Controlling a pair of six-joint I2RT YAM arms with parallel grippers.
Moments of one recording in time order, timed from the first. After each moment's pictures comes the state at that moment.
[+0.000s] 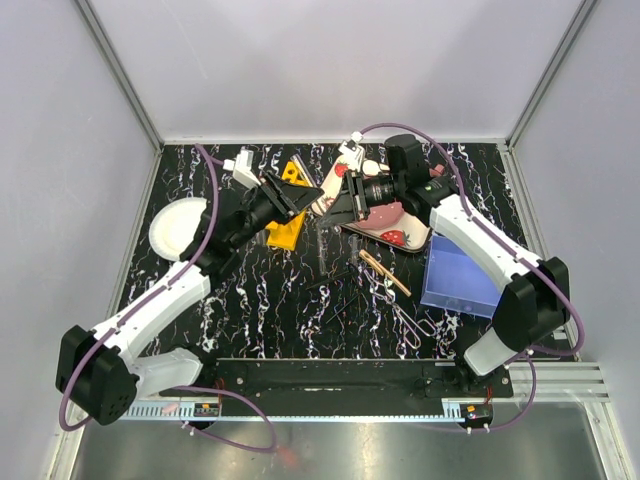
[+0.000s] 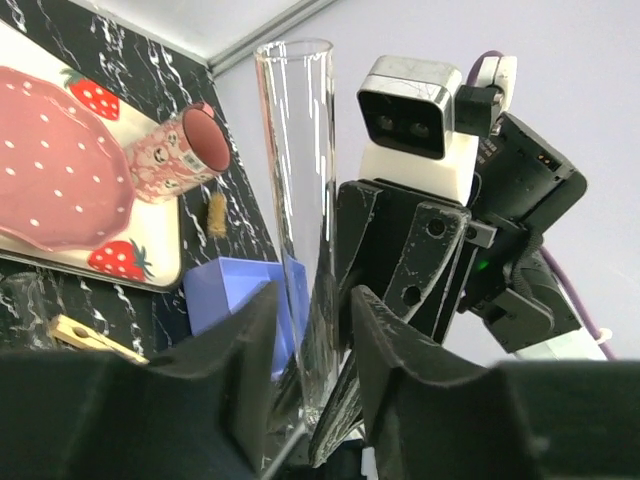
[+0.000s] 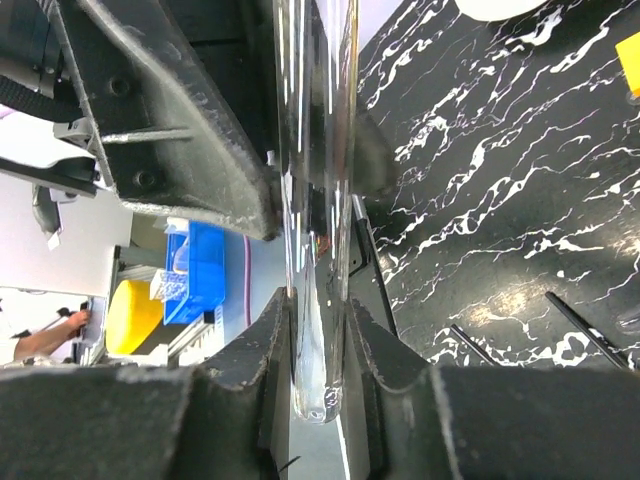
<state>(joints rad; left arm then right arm) -0.55 1.13 0.86 0.31 0.23 -1.07 0.51 1.58 1.41 -0.30 -1.05 0.47</state>
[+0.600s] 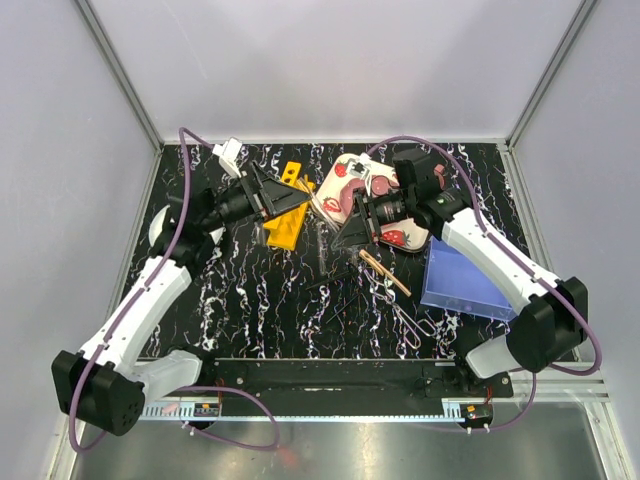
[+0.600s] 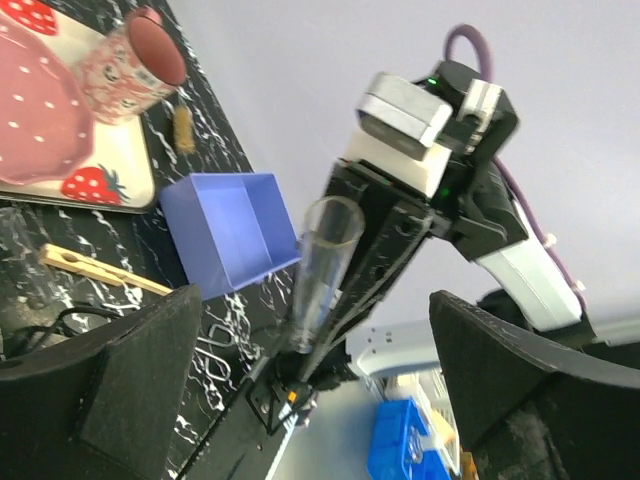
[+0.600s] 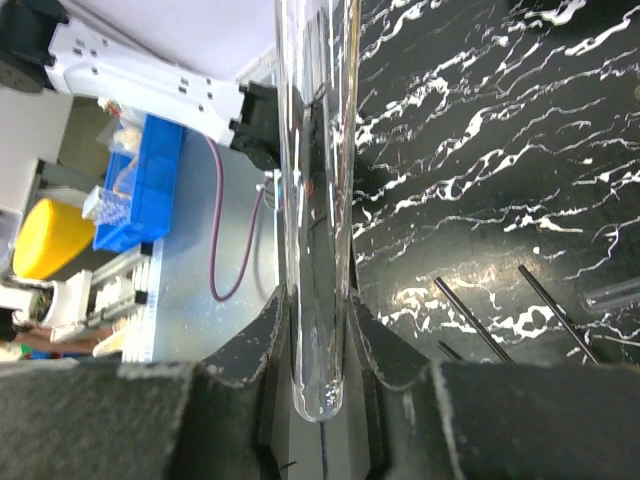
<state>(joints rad) -0.34 1.08 0.96 0.07 0.69 -1.00 0.51 1.46 1.30 -0.42 -1.11 0.15</state>
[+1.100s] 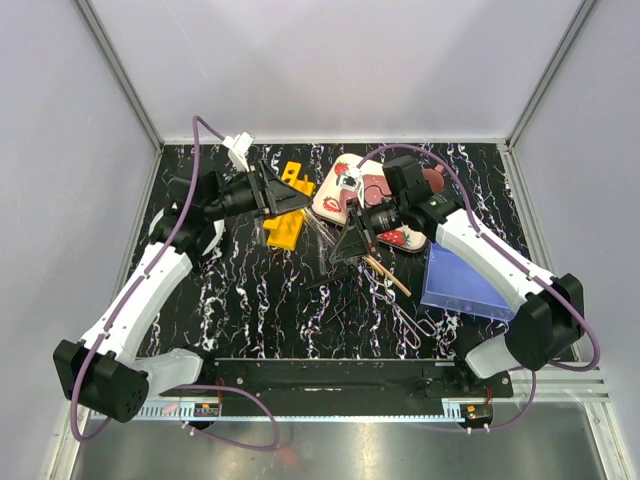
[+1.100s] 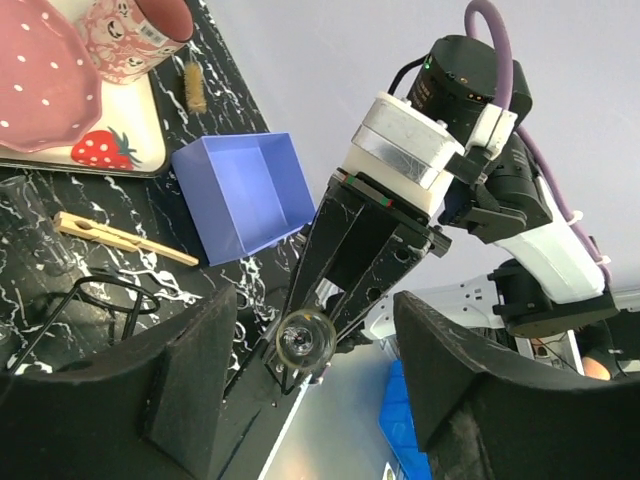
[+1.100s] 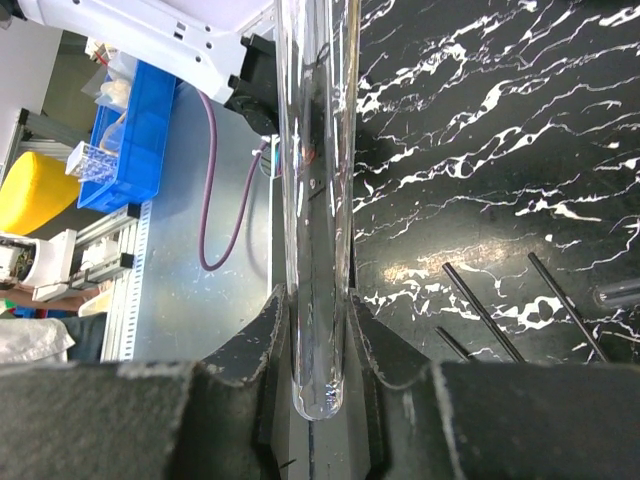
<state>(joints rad) -0.34 1.15 1.11 -0.12 0.79 -0.90 0.55 1.47 1.30 -0.54 -1.11 -0.01</state>
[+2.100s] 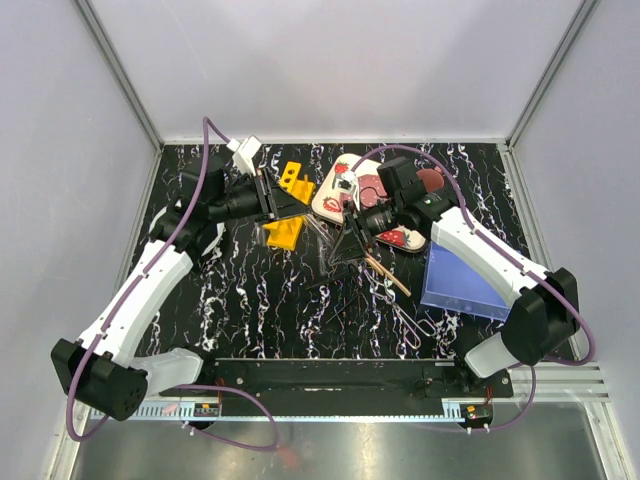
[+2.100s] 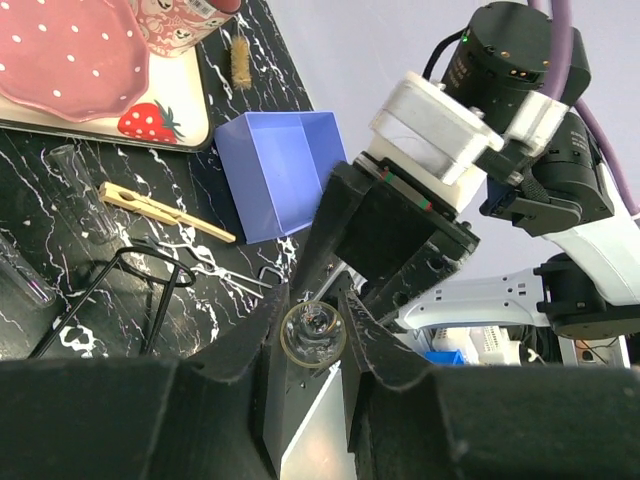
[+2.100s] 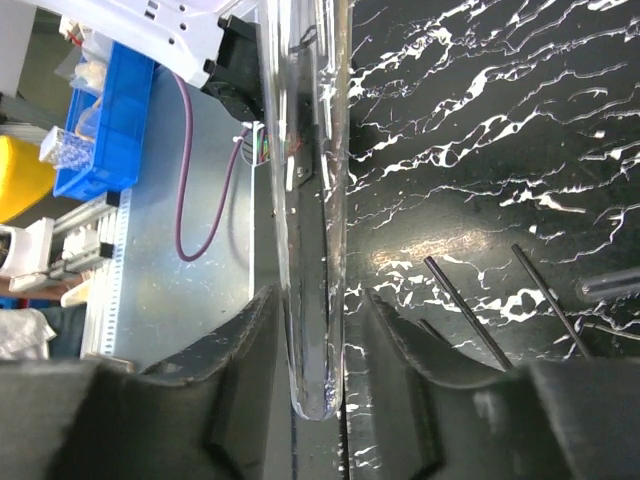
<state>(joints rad) -0.38 1.17 1.18 -0.33 0.70 -0.77 0.57 1.51 1.31 -0.57 -1.08 -0.08</state>
